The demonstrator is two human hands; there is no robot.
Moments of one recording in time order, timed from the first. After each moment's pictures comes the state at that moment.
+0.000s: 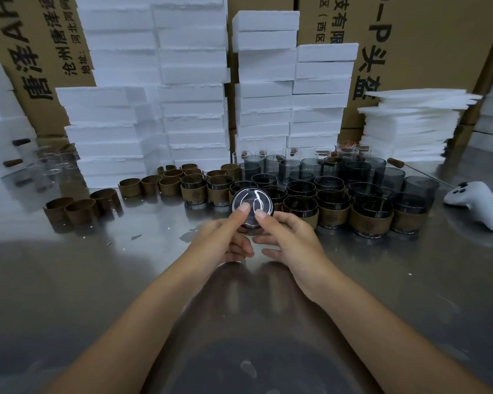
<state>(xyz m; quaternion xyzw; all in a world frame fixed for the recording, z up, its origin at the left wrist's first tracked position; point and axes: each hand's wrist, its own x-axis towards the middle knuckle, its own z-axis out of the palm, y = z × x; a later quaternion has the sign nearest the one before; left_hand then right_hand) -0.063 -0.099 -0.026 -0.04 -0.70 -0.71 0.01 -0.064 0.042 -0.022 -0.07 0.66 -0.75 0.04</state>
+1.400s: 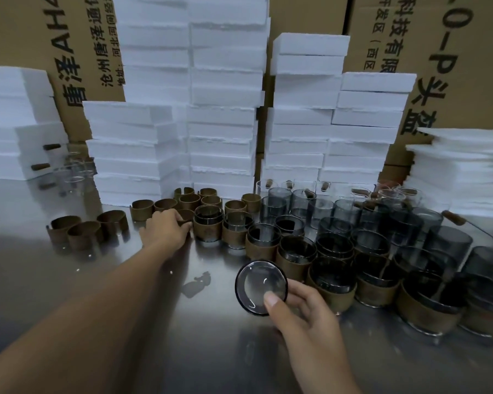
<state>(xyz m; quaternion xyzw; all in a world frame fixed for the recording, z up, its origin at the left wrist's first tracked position) -0.214 -0.234 -0.030 0.28 -0.91 -0.22 0.20 -0.088 0.031 -0.042 -0.04 0.62 -0.78 0.03</state>
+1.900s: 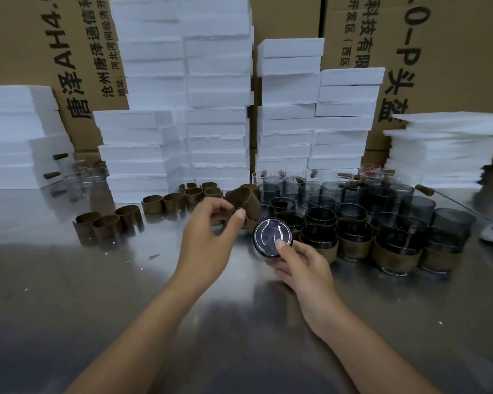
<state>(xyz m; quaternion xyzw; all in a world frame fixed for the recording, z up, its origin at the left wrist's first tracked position) -0.070 -0.116 0.002 -0.03 -0.78 -0.50 0.38 -0.083 0.034 -0.032 -0.03 0.61 -0.79 0.04</state>
